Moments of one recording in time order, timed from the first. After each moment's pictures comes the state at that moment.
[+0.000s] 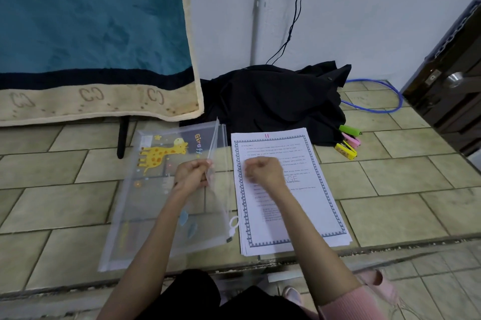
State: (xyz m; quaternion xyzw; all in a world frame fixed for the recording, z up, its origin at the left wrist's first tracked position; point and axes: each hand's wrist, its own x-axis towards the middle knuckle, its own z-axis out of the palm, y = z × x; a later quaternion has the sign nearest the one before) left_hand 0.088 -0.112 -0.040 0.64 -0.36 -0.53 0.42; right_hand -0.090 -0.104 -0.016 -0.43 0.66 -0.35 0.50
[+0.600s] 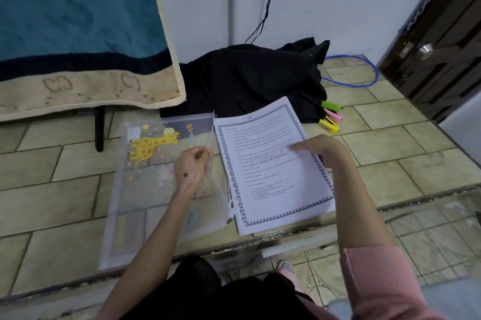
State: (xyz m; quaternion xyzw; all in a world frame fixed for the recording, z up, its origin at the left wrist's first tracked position) left_hand 0.064 -0.102 -0.054 0.68 -0.51 -0.37 0.36; right_hand -0.224 -0.106 0.013 -0.36 0.78 -0.14 0.49
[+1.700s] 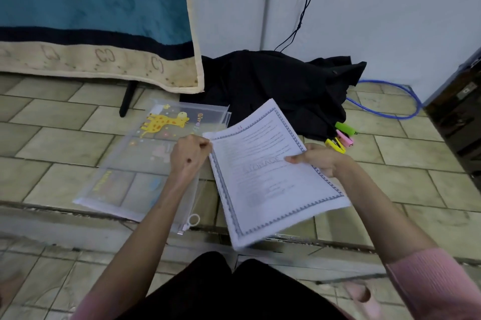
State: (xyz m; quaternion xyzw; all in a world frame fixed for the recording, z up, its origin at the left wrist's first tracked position) left_hand 0.016 -0.069 -0.014 0.79 -0.53 -0.18 0.24; right_hand -0.267 -0.131 0.007 -0.52 0.56 -0.06 0.65
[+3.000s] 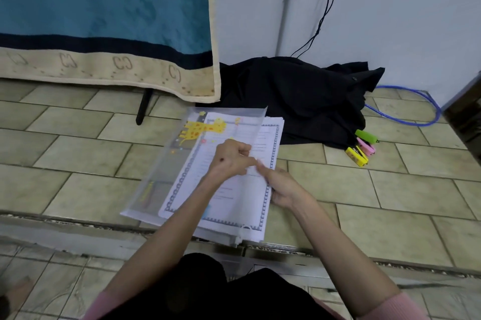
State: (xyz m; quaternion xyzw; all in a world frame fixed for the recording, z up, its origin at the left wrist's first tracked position) left_hand -0.004 -0.082 0.005 0.70 -0.48 -0.44 0.30; right_hand -0.132 -0.074 -0.019 -0.27 0.48 -0.31 0.77
